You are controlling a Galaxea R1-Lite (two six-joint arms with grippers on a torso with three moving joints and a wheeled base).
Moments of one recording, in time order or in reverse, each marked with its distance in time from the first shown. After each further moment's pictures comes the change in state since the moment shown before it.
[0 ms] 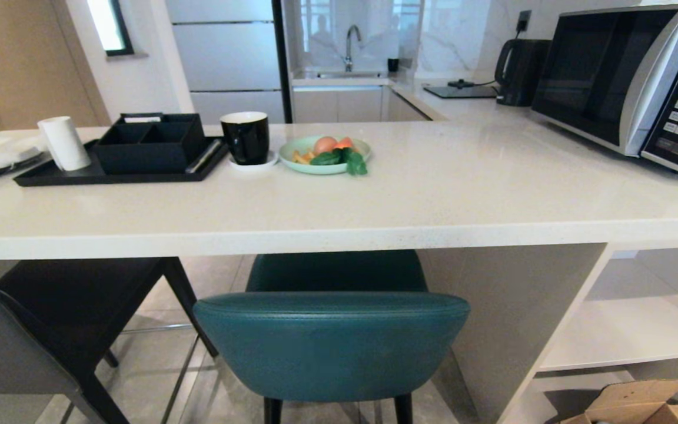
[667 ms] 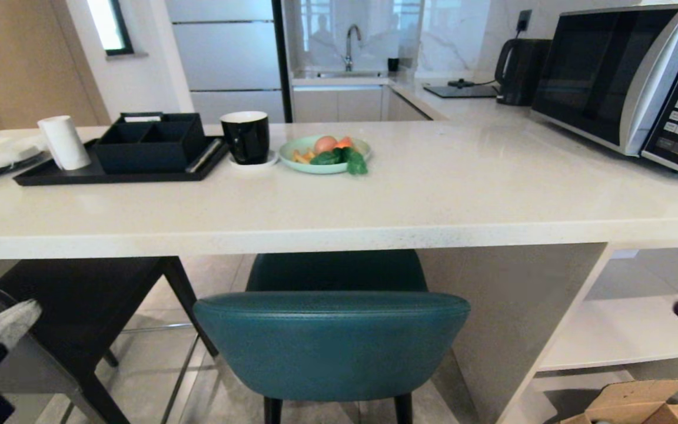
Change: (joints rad) left arm -0.030 0.838 -0.196 -0.529 -0.075 -0.039; right arm 0.033 0.938 -0.215 -0.558 0.010 0.141
